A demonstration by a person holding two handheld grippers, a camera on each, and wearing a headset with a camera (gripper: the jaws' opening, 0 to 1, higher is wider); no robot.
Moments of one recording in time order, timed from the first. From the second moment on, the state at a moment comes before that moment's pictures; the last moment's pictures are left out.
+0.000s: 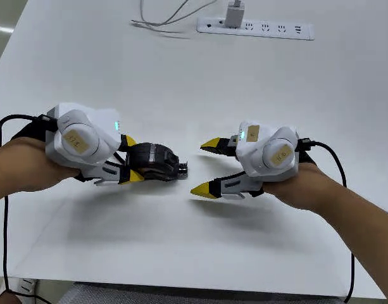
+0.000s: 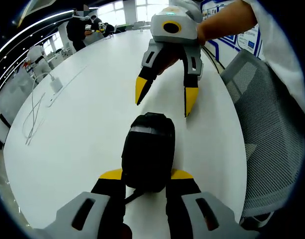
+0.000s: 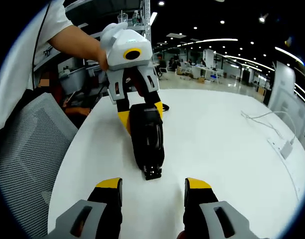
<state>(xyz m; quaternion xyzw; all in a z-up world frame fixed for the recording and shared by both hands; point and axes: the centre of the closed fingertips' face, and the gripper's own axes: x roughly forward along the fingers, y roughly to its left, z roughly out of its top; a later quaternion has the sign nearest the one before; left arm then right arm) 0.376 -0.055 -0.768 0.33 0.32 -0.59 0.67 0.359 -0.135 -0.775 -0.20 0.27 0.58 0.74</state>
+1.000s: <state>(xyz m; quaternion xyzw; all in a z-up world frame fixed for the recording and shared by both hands) 0.376 -0.055 -0.769 0.33 0.32 -0.59 0.67 0.366 -0.112 -0.789 -0.19 0.25 0.61 0.73</state>
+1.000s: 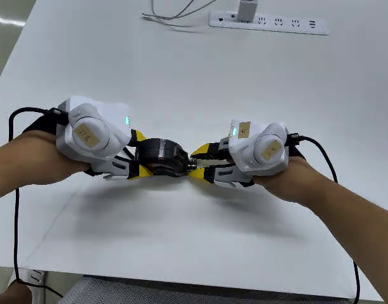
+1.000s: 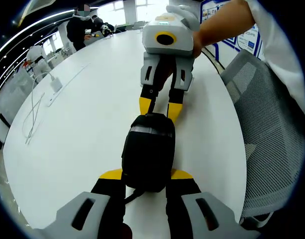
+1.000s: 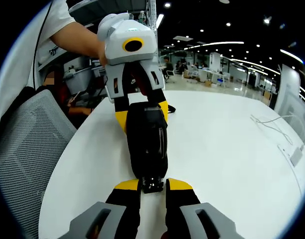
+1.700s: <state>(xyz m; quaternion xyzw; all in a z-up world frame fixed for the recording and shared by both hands) 0.376 -0.055 -0.769 0.33 0.32 -0.59 0.66 0.363 -0.109 -0.791 -0.19 0.24 0.63 0.71</state>
